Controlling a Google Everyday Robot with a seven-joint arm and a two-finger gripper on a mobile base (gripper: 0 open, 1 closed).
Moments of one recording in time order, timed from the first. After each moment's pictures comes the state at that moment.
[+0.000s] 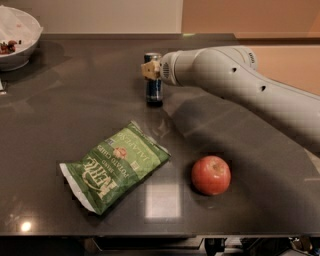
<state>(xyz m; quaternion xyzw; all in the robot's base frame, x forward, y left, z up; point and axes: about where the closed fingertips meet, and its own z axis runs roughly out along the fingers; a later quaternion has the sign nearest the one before) 0.691 0.015 0.907 -0.82 -0.18 -0.50 0.24</state>
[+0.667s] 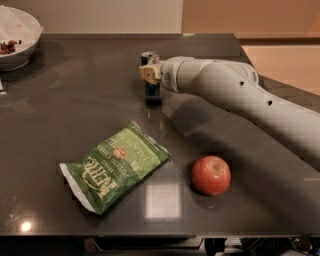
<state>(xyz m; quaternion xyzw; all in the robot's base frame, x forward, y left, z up) 0.684 0.021 0.912 -0.76 -0.24 -0.55 0.24</state>
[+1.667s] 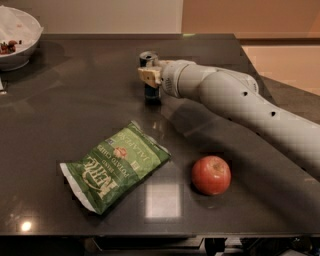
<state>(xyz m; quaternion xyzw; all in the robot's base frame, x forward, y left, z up) 0.676 0.023 0.913 -0.73 -0.27 -0.58 0.23</state>
